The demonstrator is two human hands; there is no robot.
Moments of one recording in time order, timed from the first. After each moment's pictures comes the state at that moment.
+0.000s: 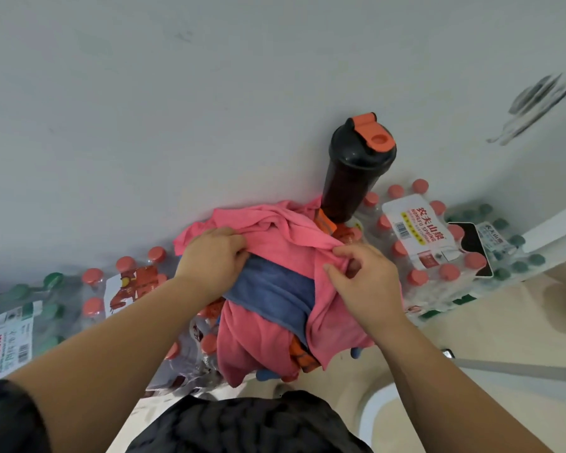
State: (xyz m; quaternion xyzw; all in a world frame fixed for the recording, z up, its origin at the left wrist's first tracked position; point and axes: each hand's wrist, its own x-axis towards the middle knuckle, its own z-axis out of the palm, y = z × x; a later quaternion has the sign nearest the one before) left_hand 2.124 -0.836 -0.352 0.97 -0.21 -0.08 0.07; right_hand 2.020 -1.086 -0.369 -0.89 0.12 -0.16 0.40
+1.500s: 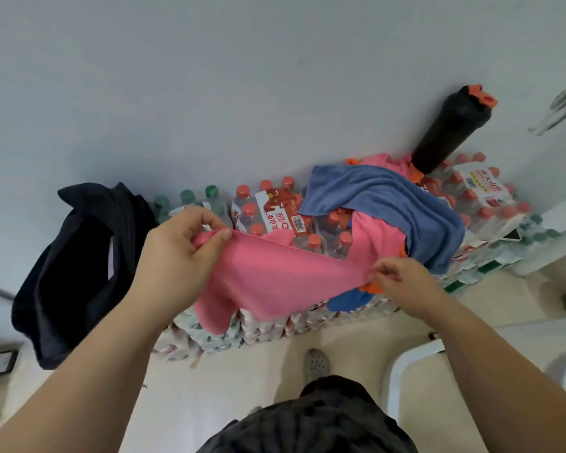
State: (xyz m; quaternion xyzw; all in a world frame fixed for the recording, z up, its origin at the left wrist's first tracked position) left_hand 1.892 -0.517 -0.249 0.90 -0.04 0.08 0.43; right_hand 1.860 -0.877 -0.347 -0.92 0.08 0.08 0.38
